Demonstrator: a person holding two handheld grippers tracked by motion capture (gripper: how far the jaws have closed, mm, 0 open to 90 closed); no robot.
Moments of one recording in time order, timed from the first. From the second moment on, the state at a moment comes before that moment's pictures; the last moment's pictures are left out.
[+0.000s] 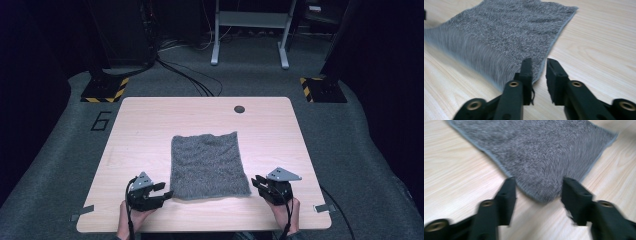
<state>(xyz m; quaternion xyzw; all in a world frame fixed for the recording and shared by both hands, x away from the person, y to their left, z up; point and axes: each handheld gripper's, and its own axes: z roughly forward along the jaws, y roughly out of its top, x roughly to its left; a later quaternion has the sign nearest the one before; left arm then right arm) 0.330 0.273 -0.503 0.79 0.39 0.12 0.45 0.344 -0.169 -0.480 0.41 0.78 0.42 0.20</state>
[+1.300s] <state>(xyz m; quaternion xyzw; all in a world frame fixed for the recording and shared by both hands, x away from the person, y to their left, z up) 0.381 0.218 -0.513 0.84 0.39 0.15 0.34 0.420 -0.103 -0.506 0.41 0.84 0.32 0.16</state>
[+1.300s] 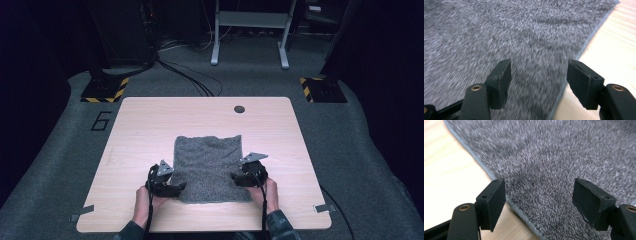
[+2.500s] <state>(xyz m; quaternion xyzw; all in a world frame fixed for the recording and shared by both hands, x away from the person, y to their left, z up) 0.425 0.238 -0.489 0.79 0.45 0.15 0.40 0.379 -0.096 -0.488 0.39 0.82 0.38 0.16</state>
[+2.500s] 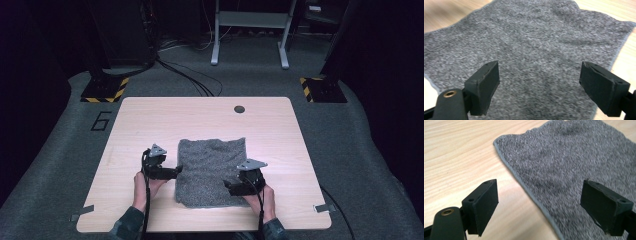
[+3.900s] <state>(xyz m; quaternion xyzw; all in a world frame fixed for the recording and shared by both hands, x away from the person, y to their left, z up) 0.521 0.220 -0.512 0.77 0.50 0.17 0.37 0.327 0.060 -0.498 0.23 0.89 0.38 0.12</state>
